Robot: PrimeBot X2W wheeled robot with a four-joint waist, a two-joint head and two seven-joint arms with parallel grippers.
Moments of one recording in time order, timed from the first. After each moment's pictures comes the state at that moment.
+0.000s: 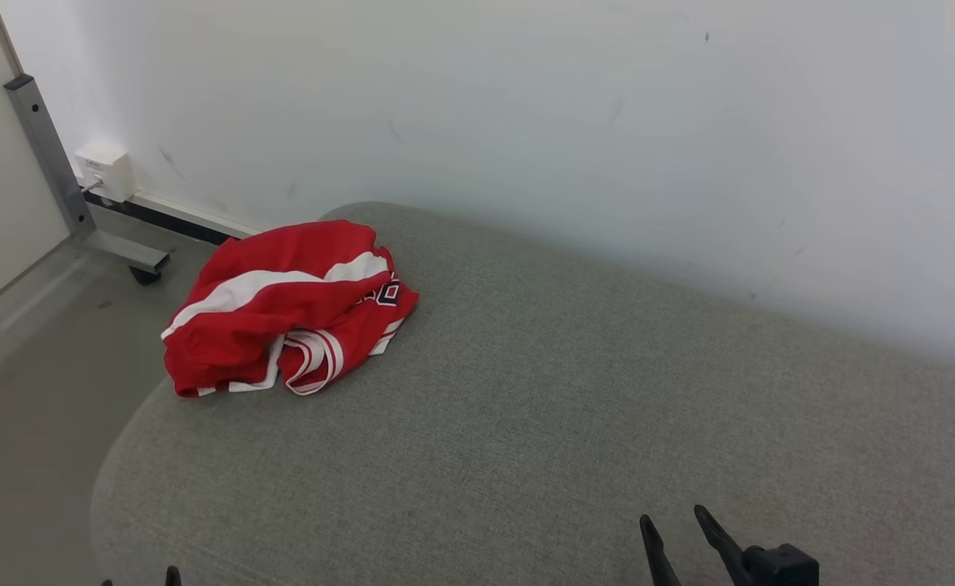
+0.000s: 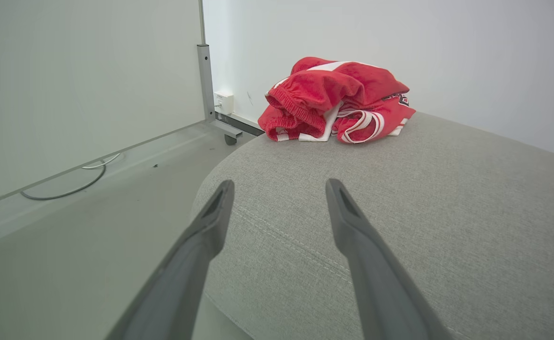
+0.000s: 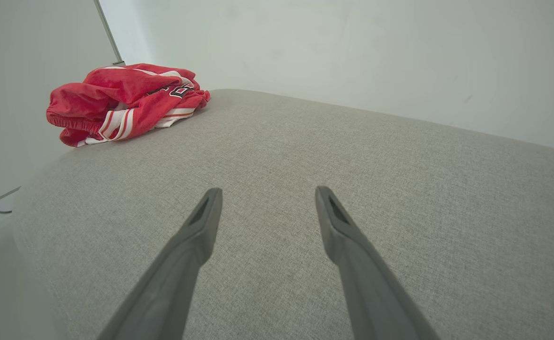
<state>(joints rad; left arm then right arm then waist) 0.12 0.07 0.19 0.29 -0.14 -0.12 -0.26 -0.04 -0.05 0.20 0.48 0.18 0.13 -0.24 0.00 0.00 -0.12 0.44</state>
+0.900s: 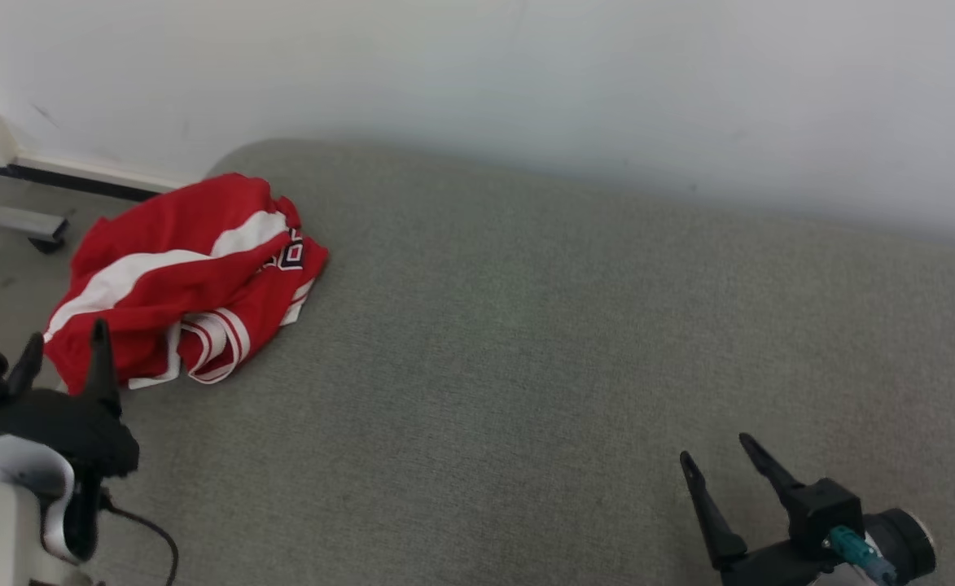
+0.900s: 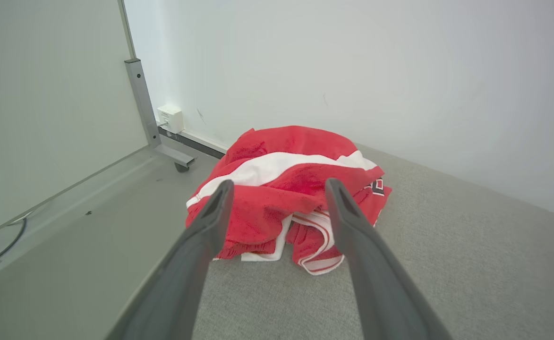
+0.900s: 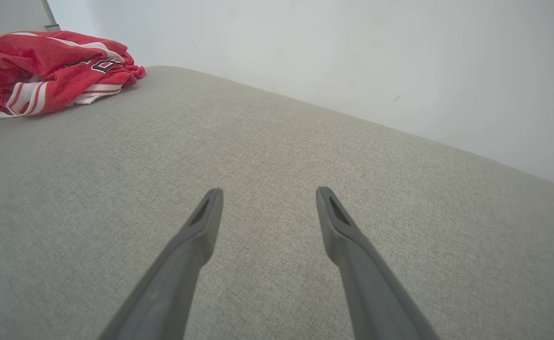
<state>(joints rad) -0.46 0.25 0.14 0.56 -0.34 -0.13 0.01 -0.04 -0.15 0.16 0.21 0.06 0.13 -0.06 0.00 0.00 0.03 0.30</state>
